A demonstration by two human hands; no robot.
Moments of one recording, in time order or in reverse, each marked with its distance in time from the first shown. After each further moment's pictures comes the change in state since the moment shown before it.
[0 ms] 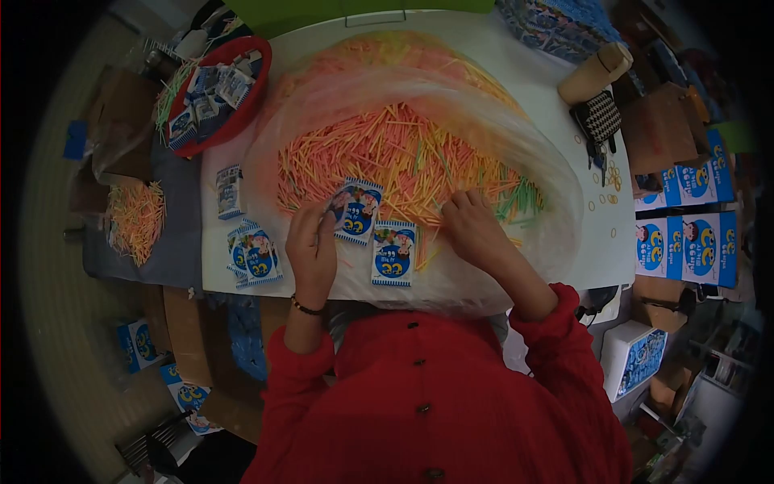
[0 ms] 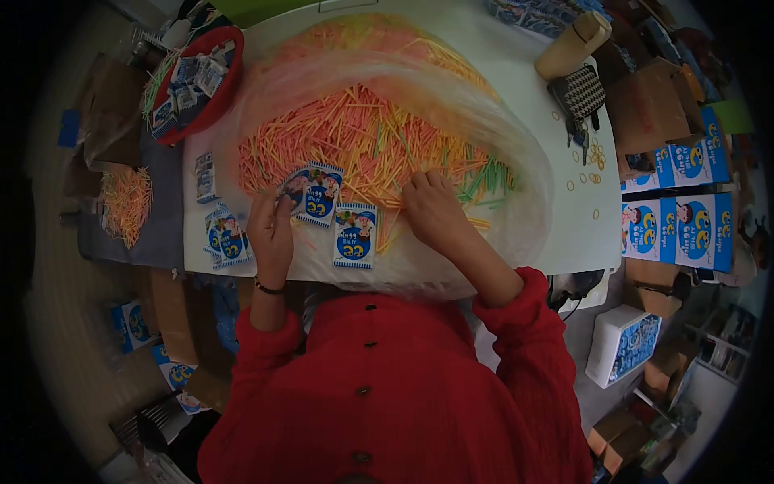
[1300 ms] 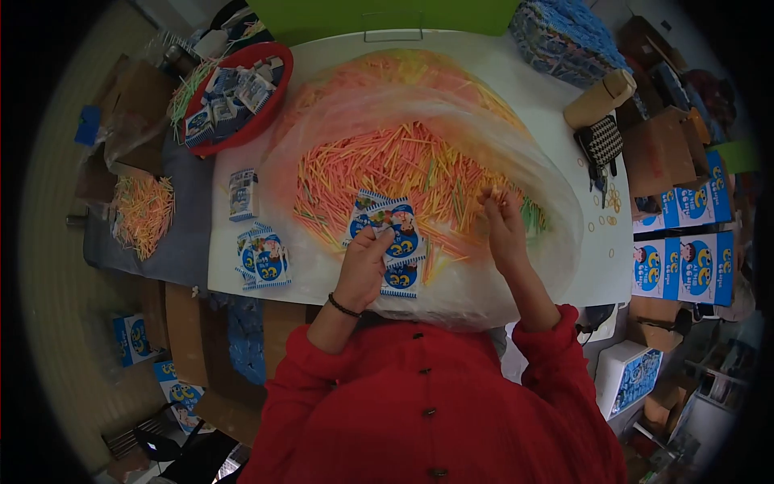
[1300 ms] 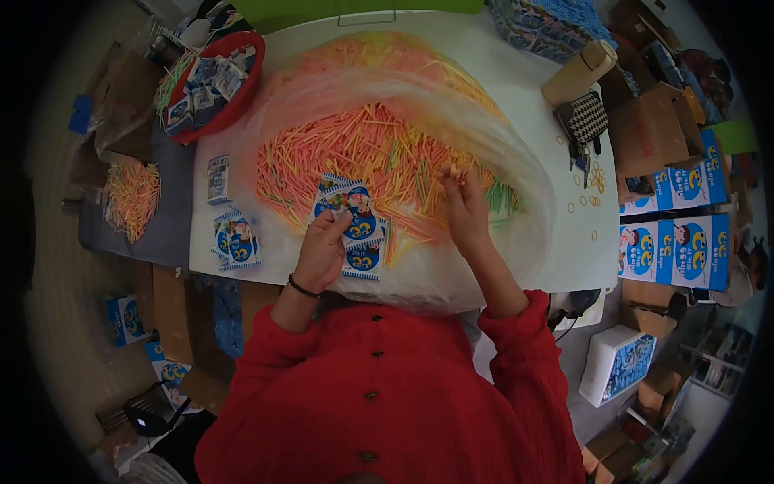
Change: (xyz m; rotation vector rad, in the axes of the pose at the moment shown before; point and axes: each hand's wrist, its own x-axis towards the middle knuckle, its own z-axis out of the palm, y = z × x) left_hand -0.017 0.013 0.047 -1.330 -0.293 -0.877; right_hand 0.006 0.017 0.006 1.323 0.552 0.553
